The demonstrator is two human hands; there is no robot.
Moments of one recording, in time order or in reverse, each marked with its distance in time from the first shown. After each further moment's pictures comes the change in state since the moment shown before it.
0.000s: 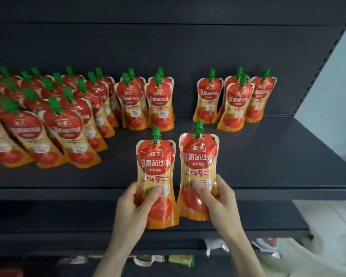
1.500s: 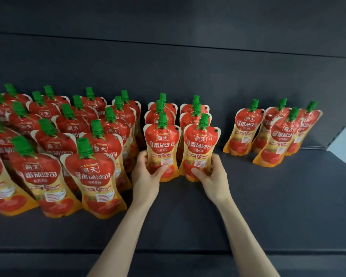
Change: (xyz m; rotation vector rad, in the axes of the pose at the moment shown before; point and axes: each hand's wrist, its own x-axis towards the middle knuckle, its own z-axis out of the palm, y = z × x) left_hand 0.224 -0.018 -0.048 0.292 0.152 0.188; right_hand 0.197 0.031 0.094 -0.348 0.108 -0.185
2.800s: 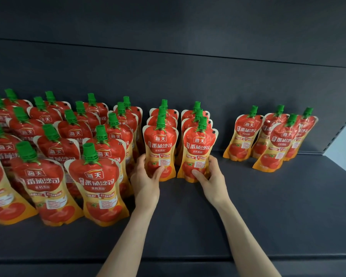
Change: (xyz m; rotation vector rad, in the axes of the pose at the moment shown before) left_hand 0.007 0.000 0.002 0.040 0.114 0.006; right_hand 0.008 0.004 0.007 -0.053 -0.038 0.010
